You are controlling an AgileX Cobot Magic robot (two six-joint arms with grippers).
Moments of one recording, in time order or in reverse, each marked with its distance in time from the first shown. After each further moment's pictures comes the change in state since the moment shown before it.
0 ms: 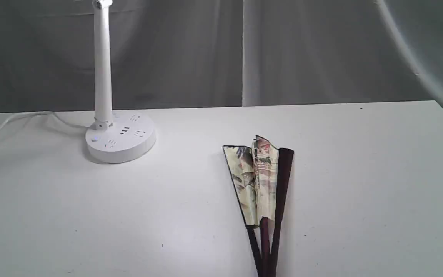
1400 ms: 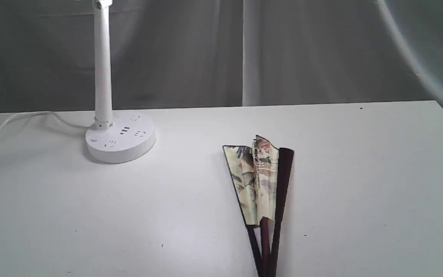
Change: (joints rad) left arm 0.000 0.000 0.000 0.000 0.000 0.000; right arm 0.000 0.000 0.000 0.000 -0.020 0.000
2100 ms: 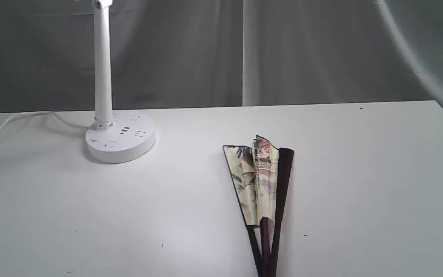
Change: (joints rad) left arm 0.000 0.000 0.000 0.000 0.000 0.000; right arm 0.000 0.000 0.000 0.000 -0.161 0.000
